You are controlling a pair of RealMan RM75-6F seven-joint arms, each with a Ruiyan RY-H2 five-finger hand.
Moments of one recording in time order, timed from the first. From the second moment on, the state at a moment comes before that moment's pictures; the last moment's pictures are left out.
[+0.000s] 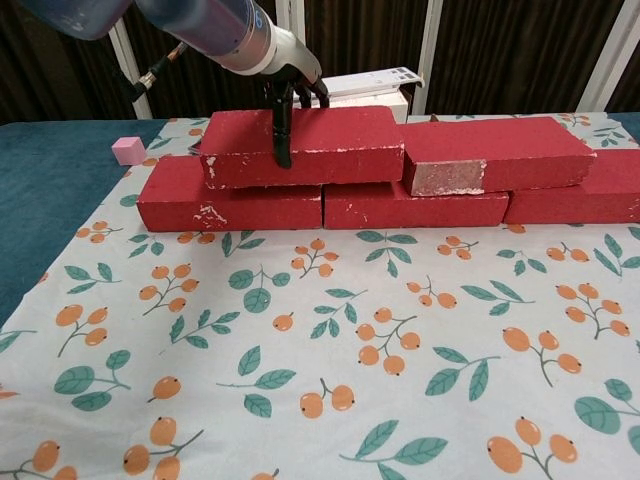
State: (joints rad) left arm -1.67 -1.54 -0.04 -1.15 -0.30 0.60 1.02; right arm 0.05 -1.20 0.17 -1.57 -1.18 1.39 -0.05
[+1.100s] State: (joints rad) left arm -1.70 -1.64 -0.05 -1.04 -0.37 0.59 1.09; right arm 0.05 -1.19 0.17 -1.56 -1.18 1.38 -0.03
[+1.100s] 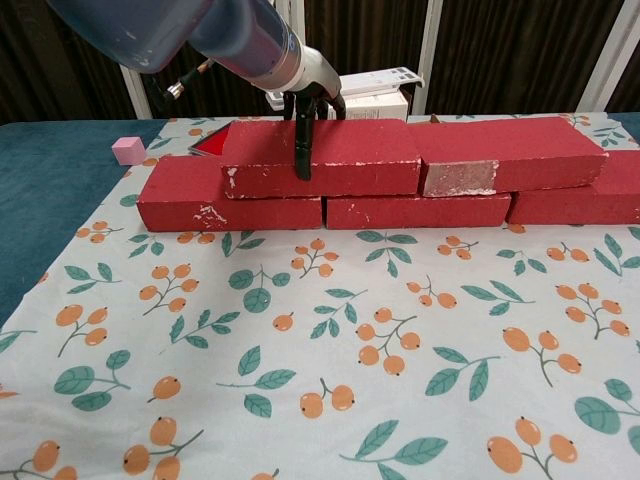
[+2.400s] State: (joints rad) left arm -1.69 -1.61 -0.15 -1.08 -0.48 0.69 1.27; right arm 0.05 -1.20 0.18 -1.57 -1.15 1.38 -0.06
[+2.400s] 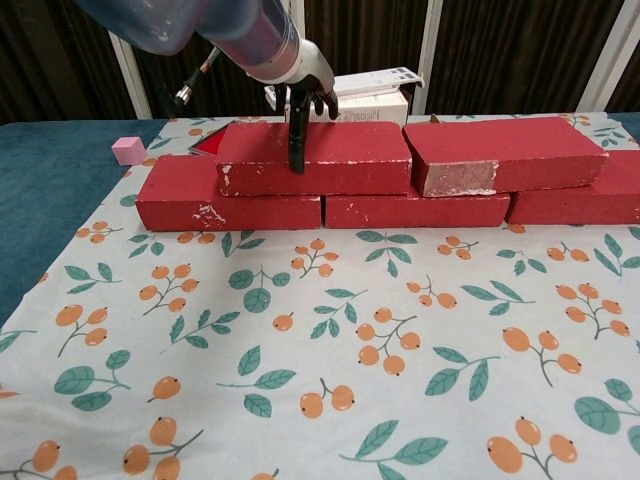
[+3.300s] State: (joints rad) left arm -1.20 -1.12 -0.17 -1.68 0.12 0.81 0.70; right arm 0.05 -1.20 0.16 -1.58 -1.18 1.39 -0.06
